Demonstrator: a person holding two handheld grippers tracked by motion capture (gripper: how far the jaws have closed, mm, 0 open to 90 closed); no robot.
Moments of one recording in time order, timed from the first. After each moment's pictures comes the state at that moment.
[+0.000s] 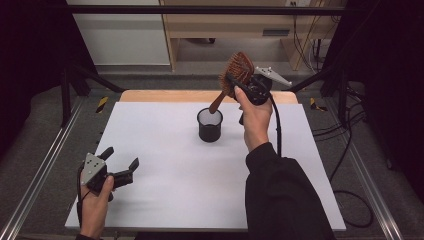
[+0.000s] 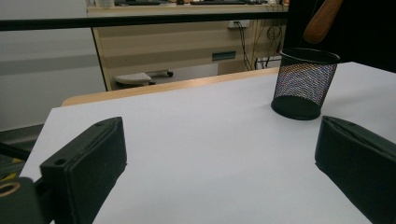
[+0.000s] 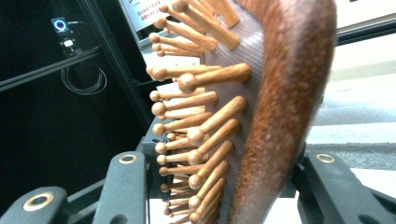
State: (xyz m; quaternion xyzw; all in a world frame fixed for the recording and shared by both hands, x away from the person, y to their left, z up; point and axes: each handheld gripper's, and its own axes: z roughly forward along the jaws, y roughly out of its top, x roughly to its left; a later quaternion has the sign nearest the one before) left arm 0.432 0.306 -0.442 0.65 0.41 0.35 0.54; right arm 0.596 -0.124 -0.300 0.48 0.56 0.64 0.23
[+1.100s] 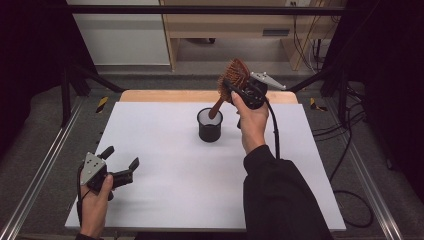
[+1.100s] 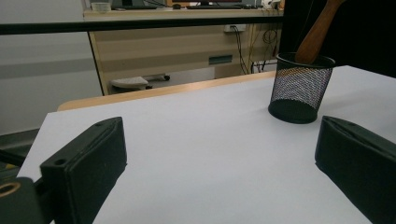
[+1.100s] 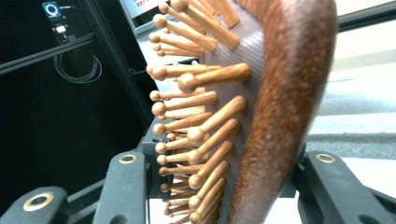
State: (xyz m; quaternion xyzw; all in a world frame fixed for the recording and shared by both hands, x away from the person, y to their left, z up) left arm 0.434 0.307 -0.442 0.65 0.40 0.35 0.54; right arm 0.601 -0.118 -0.319 0.48 0.57 0.62 0.22
